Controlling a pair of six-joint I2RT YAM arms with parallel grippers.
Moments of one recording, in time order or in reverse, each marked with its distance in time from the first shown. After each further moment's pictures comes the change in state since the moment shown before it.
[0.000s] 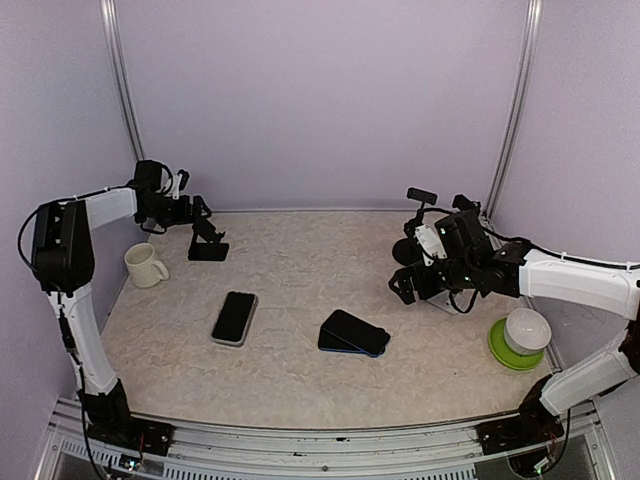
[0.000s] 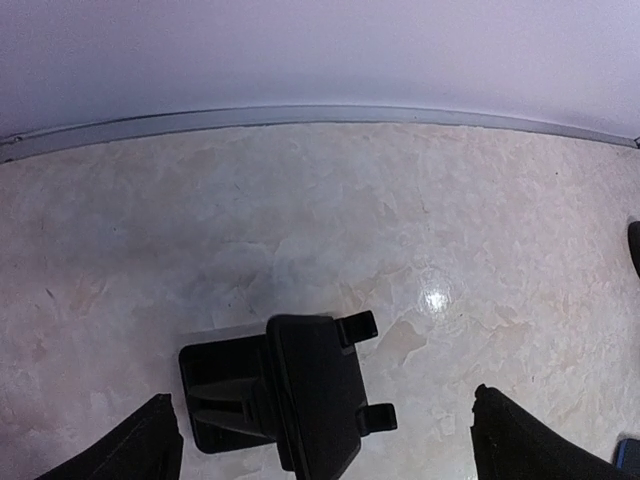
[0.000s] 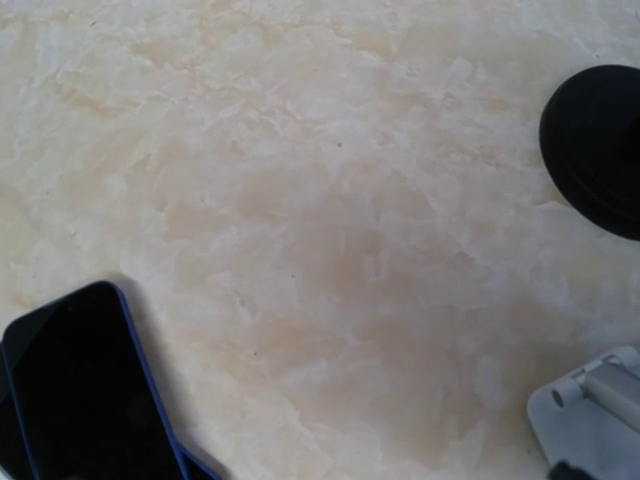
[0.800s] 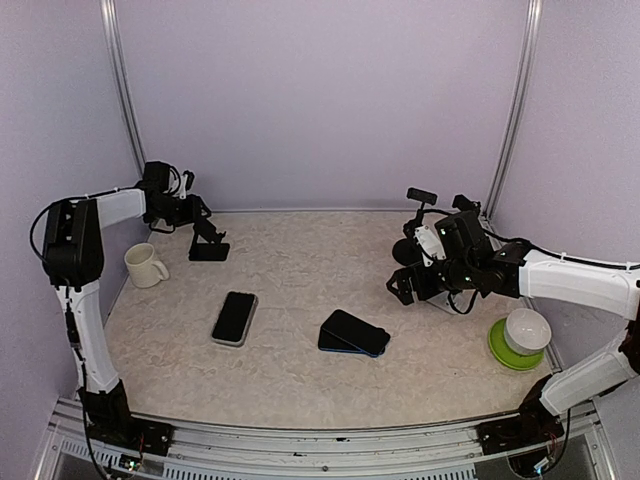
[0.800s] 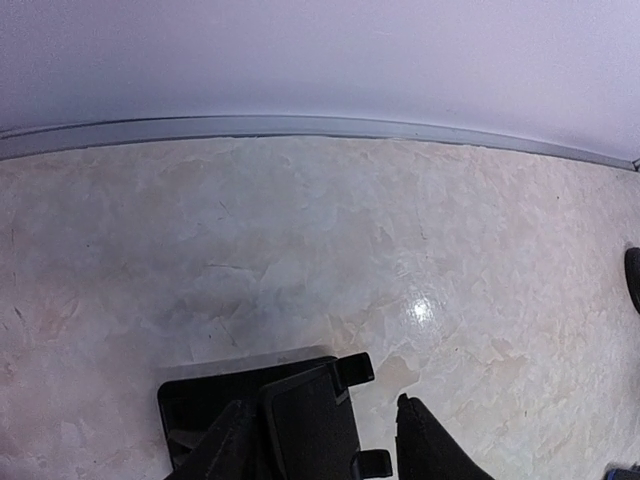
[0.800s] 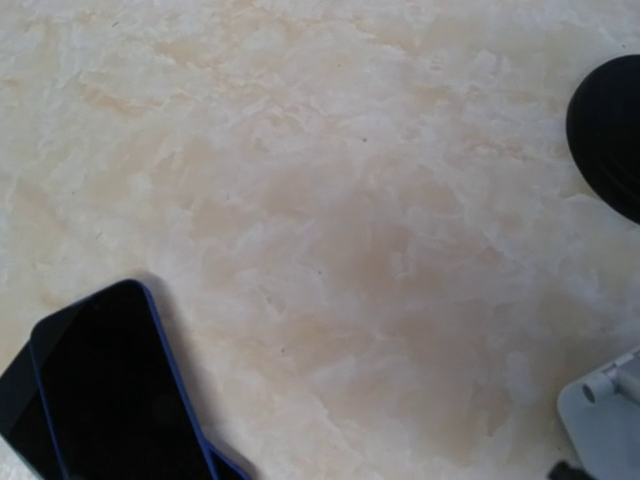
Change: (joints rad) left arm -0.025 0.070 0.043 0.039 -0.008 -0.092; right arm 0.000 0.000 -0.004 0.005 -0.038 0.031
